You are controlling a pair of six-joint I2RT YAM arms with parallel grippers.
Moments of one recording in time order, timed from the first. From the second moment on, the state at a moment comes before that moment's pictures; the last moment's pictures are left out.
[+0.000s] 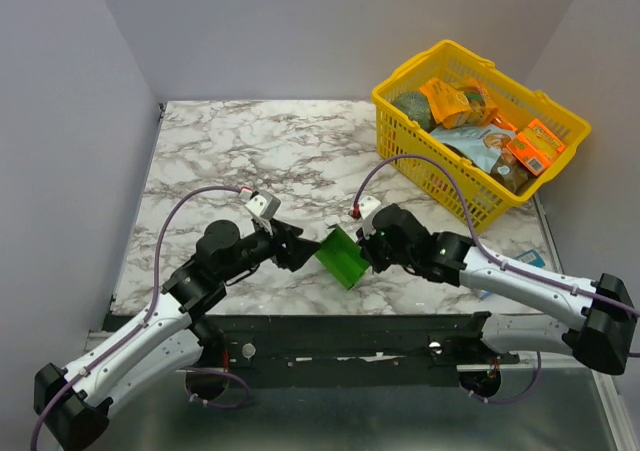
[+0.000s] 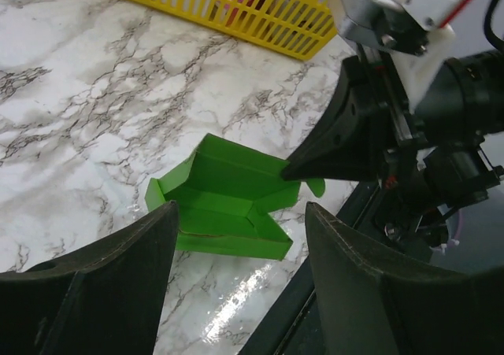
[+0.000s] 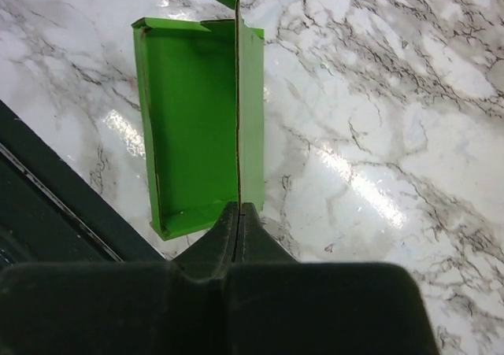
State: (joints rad) left arm -0.72 0.68 0.50 0.03 0.24 -0.41; right arm 1.02 1.15 0.82 -0.42 0.20 0.16
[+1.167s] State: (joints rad) left arm -0.70 1.03 0.15 0.50 0.12 -0.36; right arm 0.64 1.53 0.91 -0.29 -0.59 -0.11
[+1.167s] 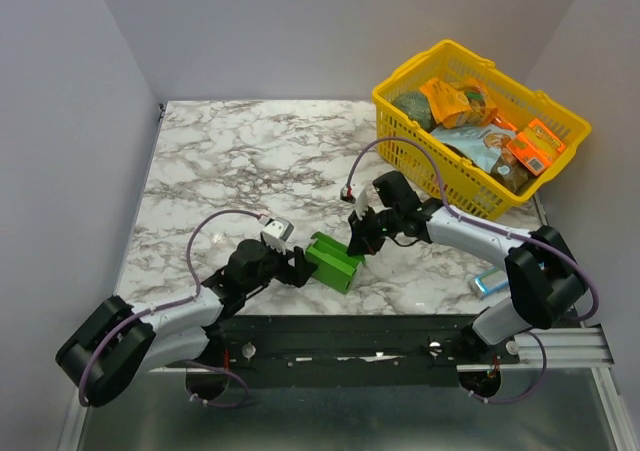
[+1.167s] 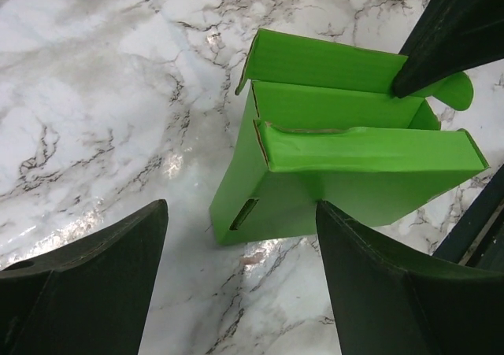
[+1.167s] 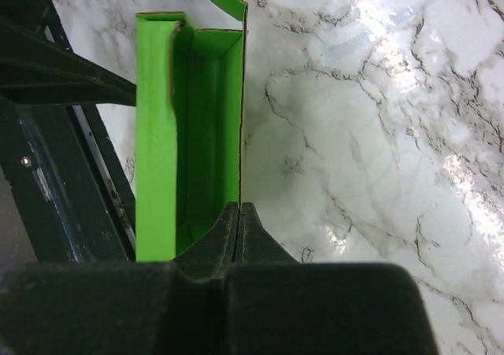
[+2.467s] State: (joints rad) left arm -0.60 1.26 0.10 1.02 0.59 -0.41; right arm 0.63 1.48 0.89 -0.28 -0.84 -0.20
